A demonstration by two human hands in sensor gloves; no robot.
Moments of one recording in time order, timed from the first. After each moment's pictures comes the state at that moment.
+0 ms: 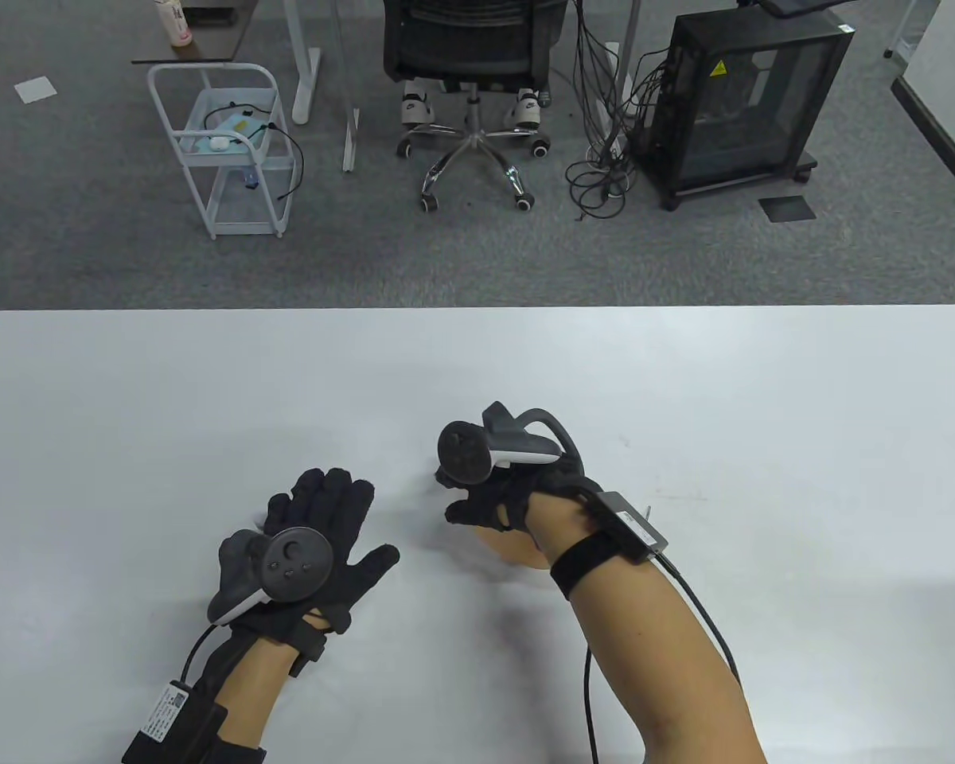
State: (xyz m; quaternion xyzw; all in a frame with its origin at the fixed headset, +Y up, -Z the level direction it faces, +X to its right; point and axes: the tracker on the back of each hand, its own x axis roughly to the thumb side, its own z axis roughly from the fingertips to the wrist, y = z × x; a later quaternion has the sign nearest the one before) left_hand -0.227 -0.696 -0.289 0.03 -0.19 0.15 0.97; right_hand -0.009 -0.706 -0.421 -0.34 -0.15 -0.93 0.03
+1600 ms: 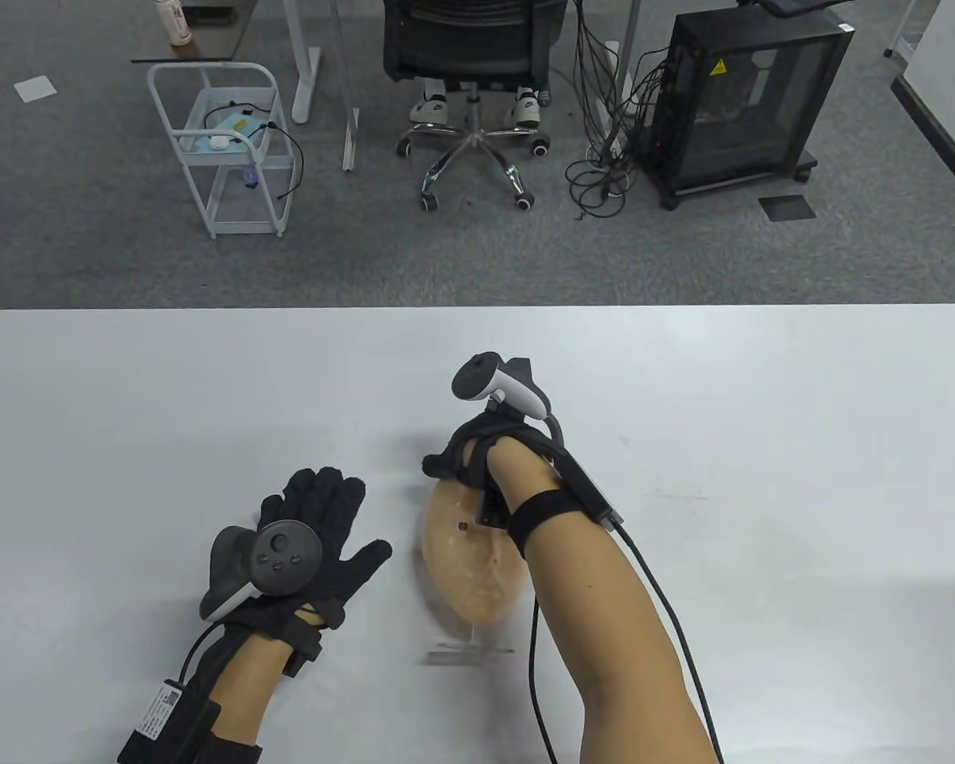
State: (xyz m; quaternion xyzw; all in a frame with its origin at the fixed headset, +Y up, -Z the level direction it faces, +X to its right) left_hand -0.234 -0.697 -0.291 0.02 -0.18 0.18 0.97; right_hand -0.003 -0.728 -0.470 -0.04 -0.39 -0.90 -0.20
